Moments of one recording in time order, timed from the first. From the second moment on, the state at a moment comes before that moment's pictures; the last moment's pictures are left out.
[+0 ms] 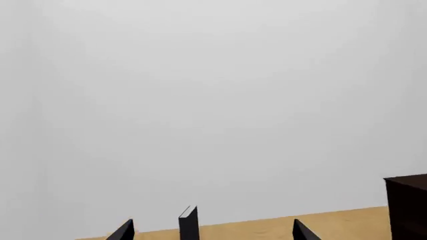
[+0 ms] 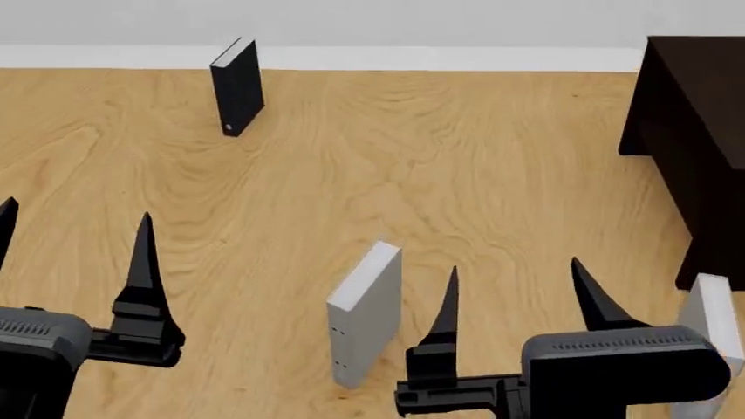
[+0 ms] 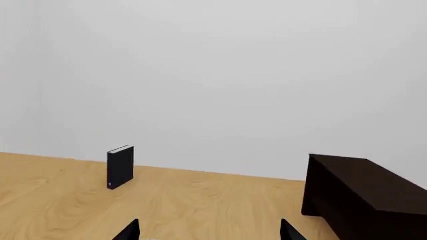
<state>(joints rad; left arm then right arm) -0.24 -0.14 0.12 0.46 -0.05 -0.31 -0.09 0.18 0.19 -0.05 -0.58 0.14 0.55 0.06</state>
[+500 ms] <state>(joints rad) -0.25 -0.17 0.16 0.49 0.00 -0.32 -0.14 0.18 0.22 -0.06 -0.61 0.17 0.57 0.06</state>
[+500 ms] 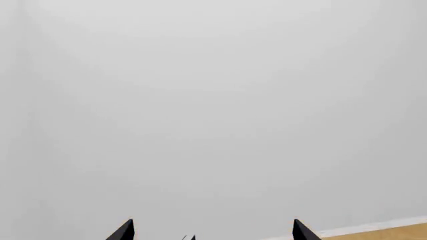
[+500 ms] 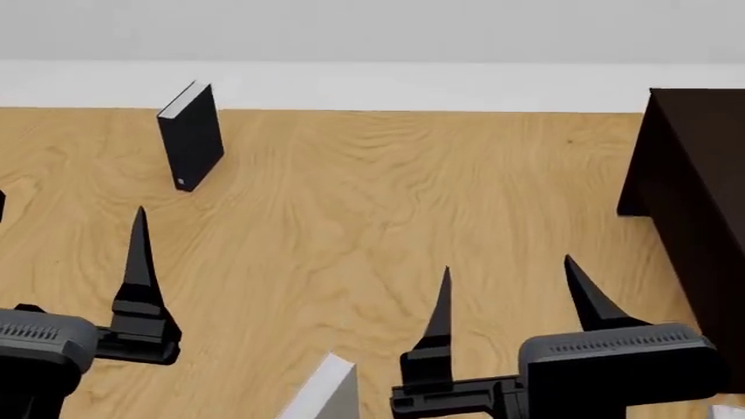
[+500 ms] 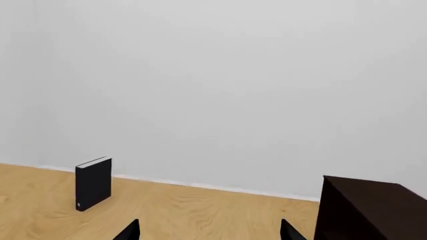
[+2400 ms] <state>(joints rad) -0.25 -0.24 0.13 0.61 -0.11 -0.37 -0.19 1.49 1.16 -0.66 -0.60 2.43 1.01 1.50</state>
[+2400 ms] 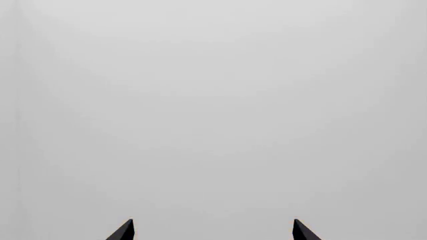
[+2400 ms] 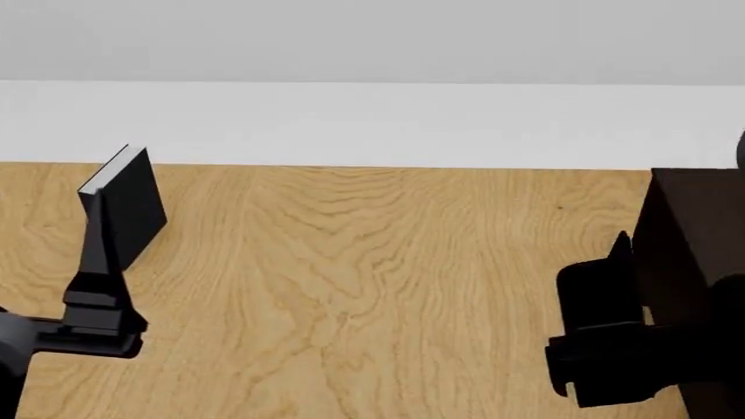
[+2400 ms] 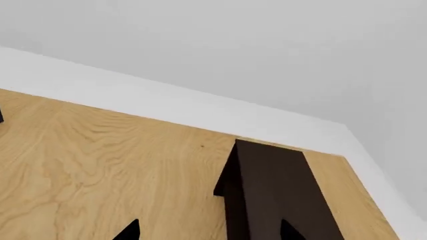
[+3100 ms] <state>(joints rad) -0.24 -0.26 0.12 0.63 -0.15 -0.37 -0.20 1.39 1.45 -1.07 -0.59 2.43 0.75 1.19</state>
